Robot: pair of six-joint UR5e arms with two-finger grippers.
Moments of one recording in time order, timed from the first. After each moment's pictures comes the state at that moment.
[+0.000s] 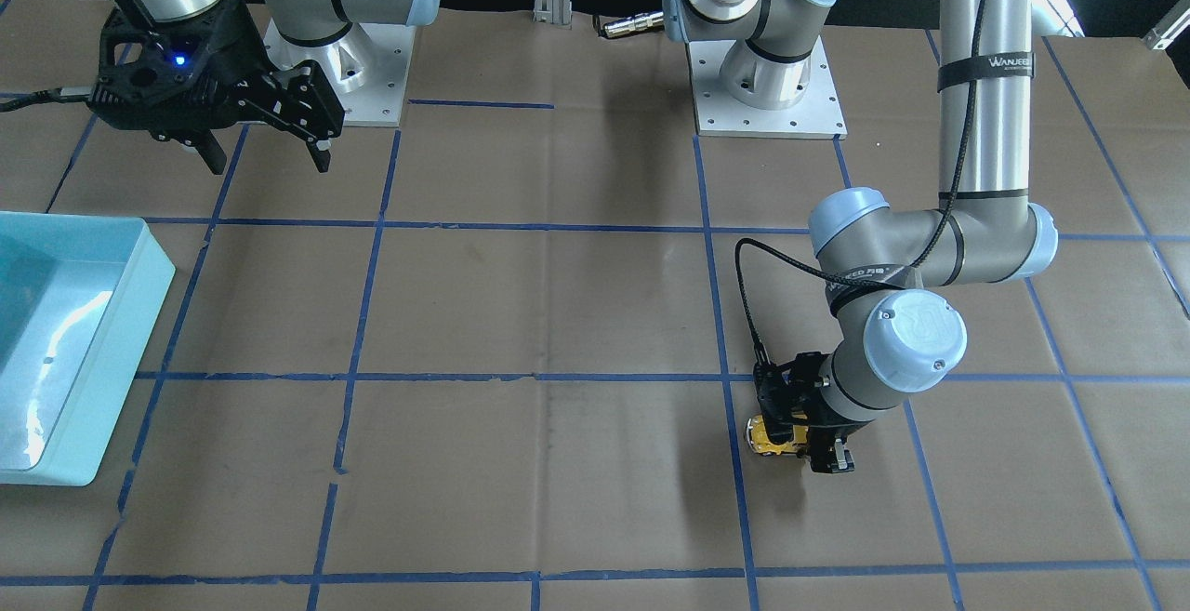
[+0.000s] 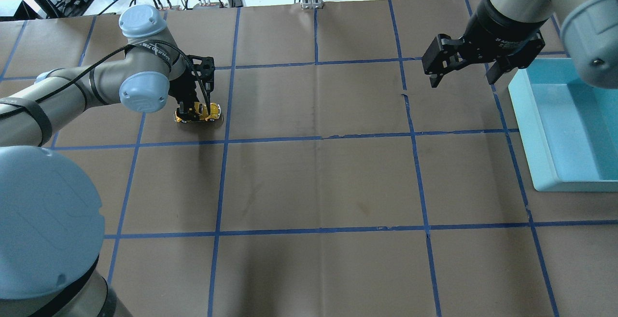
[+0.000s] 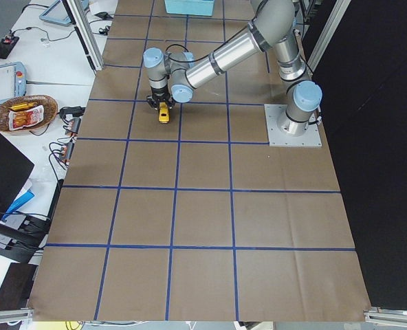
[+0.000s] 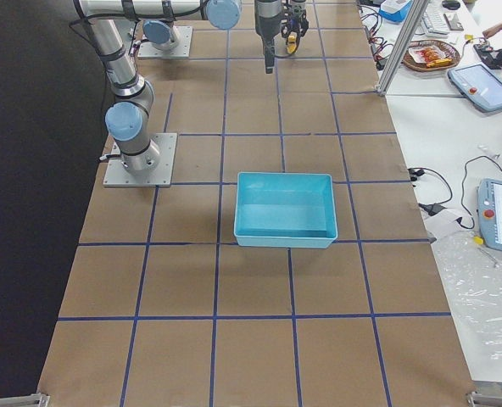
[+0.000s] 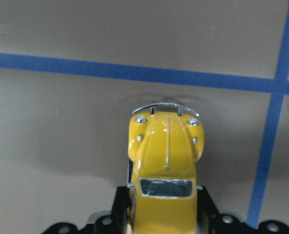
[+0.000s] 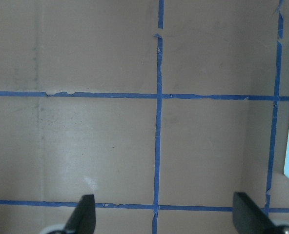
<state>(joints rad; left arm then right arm) -1.46 -2.10 -1.68 -0.95 1.61 1.58 1.55 -1.64 1.63 -1.63 -1.54 -0.05</state>
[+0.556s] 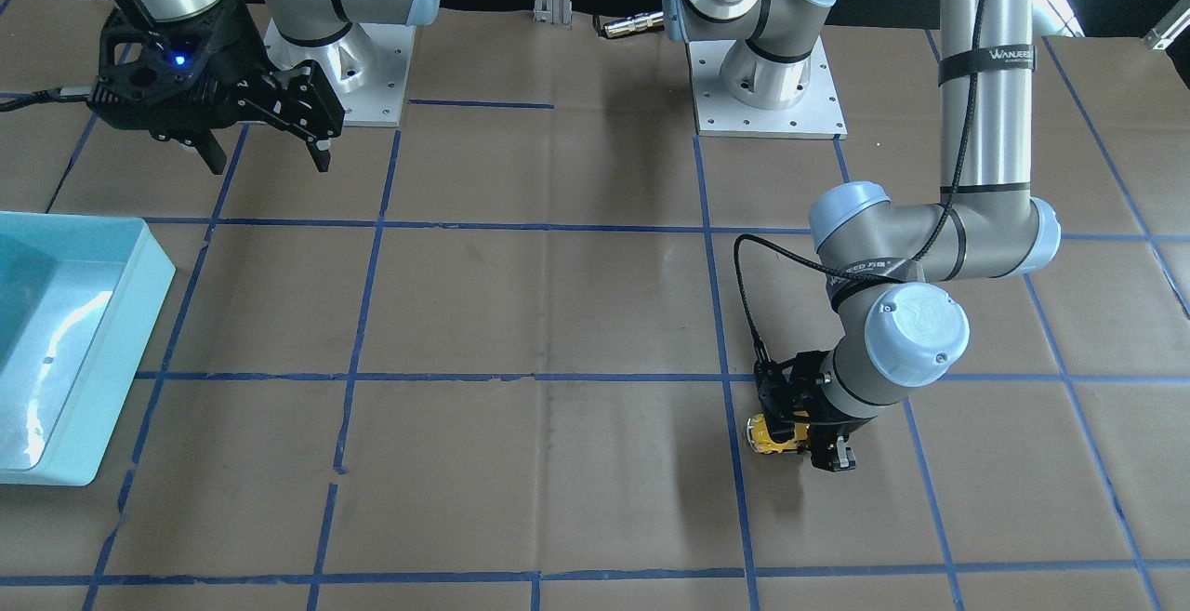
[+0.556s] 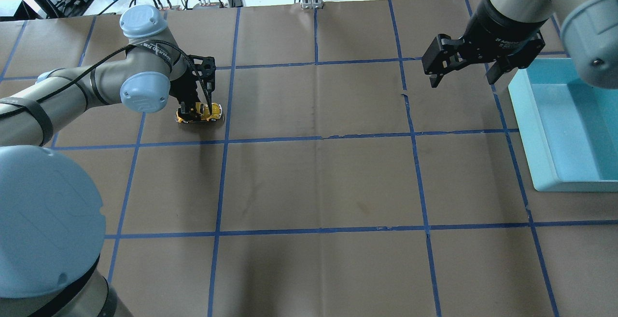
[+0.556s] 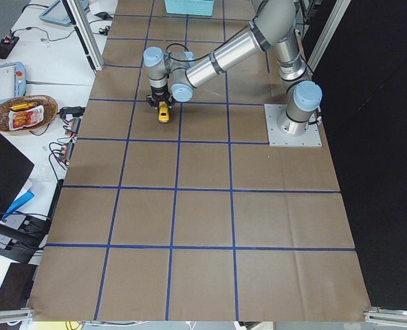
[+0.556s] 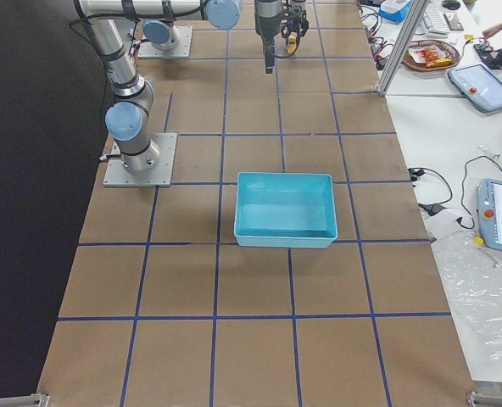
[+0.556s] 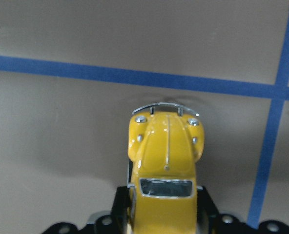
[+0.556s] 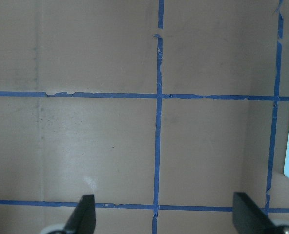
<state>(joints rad) -1.47 -2.11 -1.68 -0.95 1.60 1.56 1.55 -1.64 1.63 -1.63 -1.54 -0.05</state>
